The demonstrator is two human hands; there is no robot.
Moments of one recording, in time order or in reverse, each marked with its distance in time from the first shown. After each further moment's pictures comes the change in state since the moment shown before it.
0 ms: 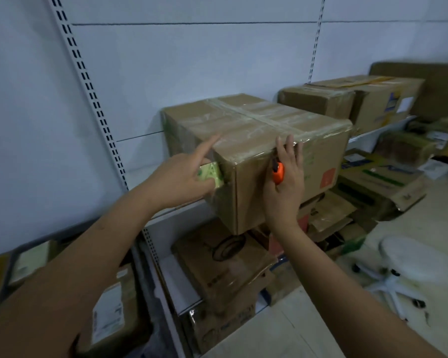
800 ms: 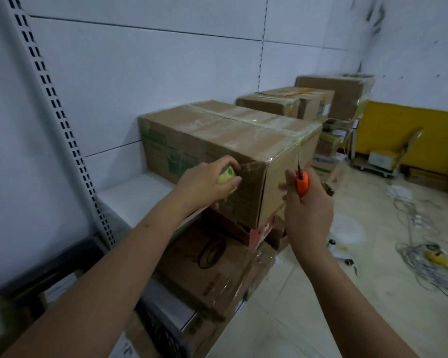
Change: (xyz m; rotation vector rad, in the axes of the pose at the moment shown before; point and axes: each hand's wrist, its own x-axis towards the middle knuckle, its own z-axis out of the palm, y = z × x) left_hand 0.021 -0.066 0.009 -0.199 -0.086 0.260; right_hand -0.058 -0.106 -0.005 -0.399 0.192 0.322
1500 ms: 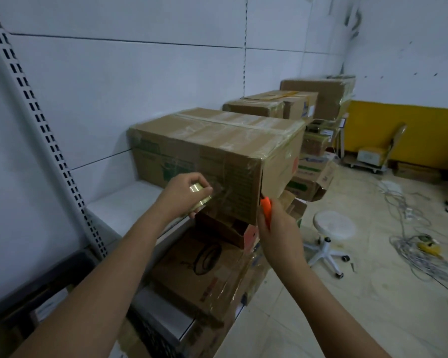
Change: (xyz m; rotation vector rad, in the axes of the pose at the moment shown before) left_hand -0.007 -0.024 0.013 -0.336 0.068 -0.236; right_hand -0.035 0.027 0.005 -0.163 -0.329 -0.008
